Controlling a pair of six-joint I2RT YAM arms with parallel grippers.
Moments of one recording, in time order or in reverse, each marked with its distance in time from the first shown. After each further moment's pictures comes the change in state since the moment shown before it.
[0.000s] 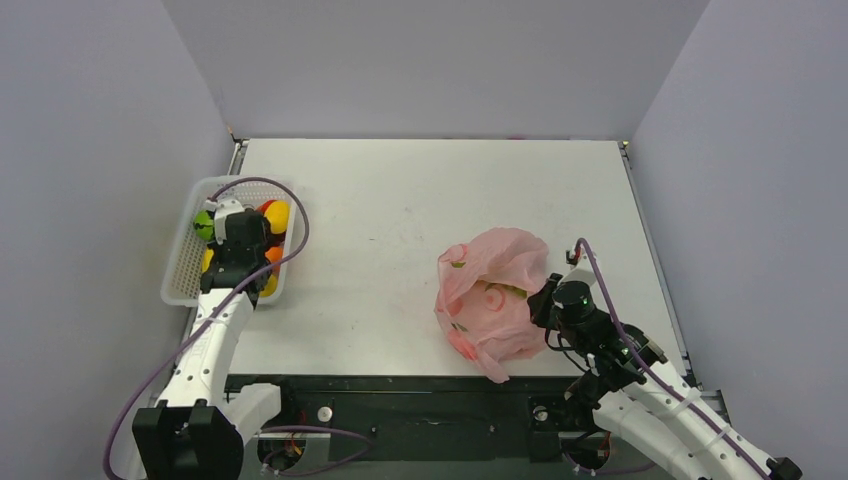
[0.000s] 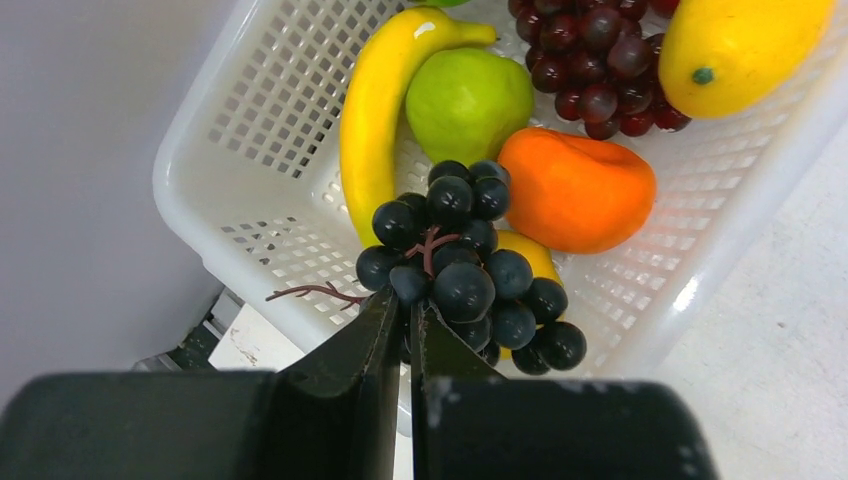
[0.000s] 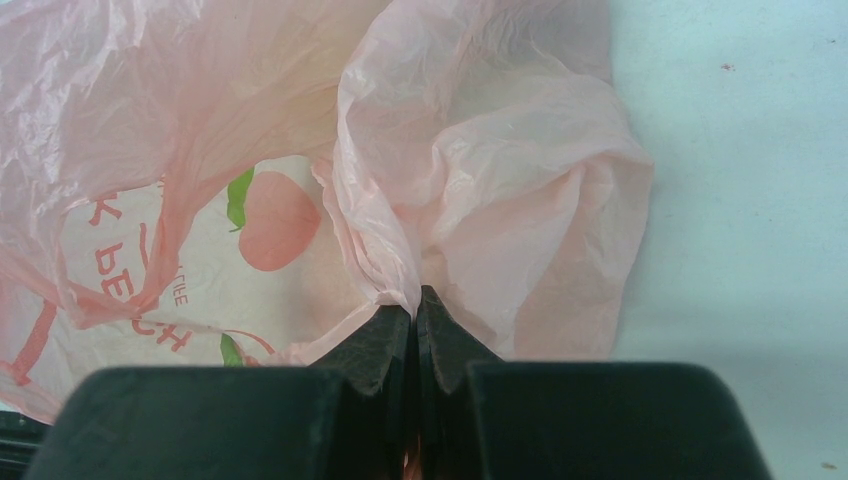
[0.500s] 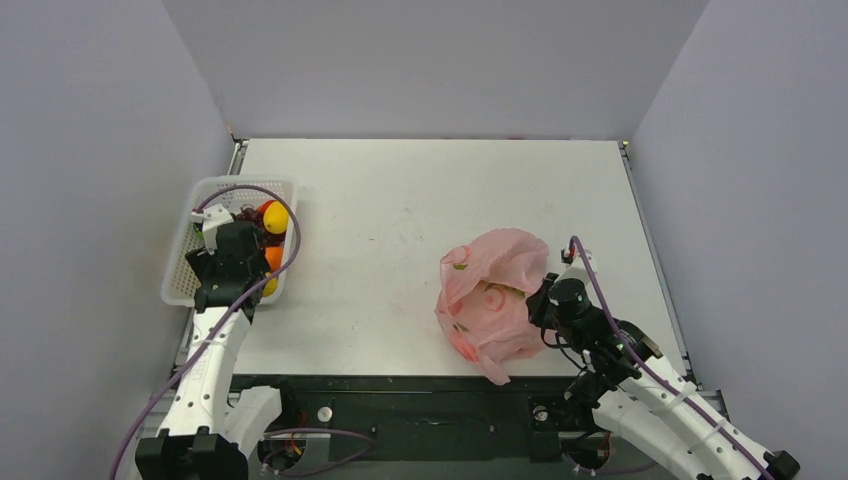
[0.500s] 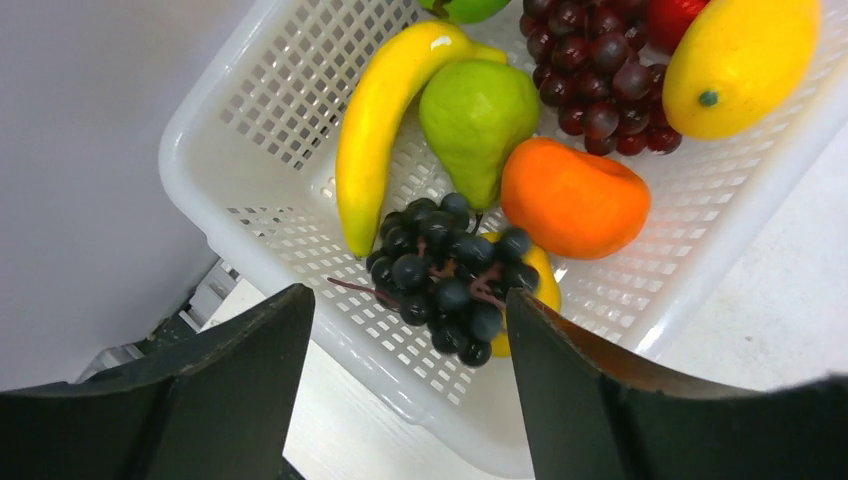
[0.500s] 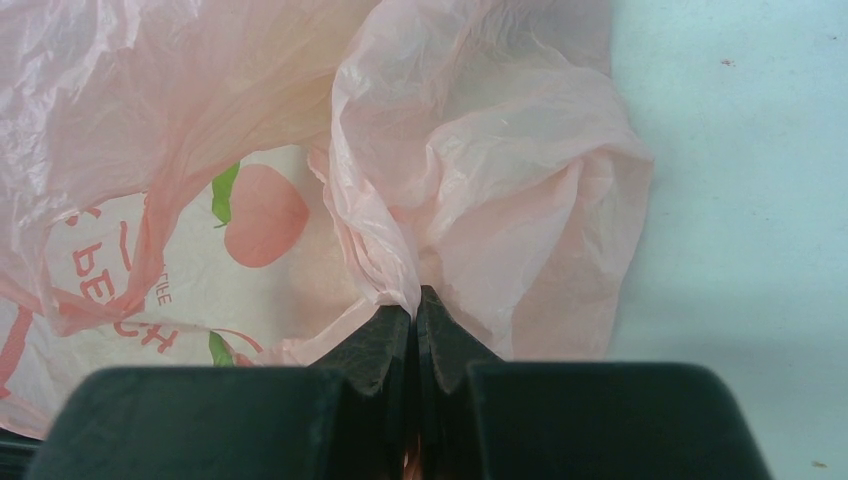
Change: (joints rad) left arm 0.043 -0.084 -0.062 0.018 0.018 -0.056; right arm 0.000 0.038 0.000 0.003 -0.001 -0.015
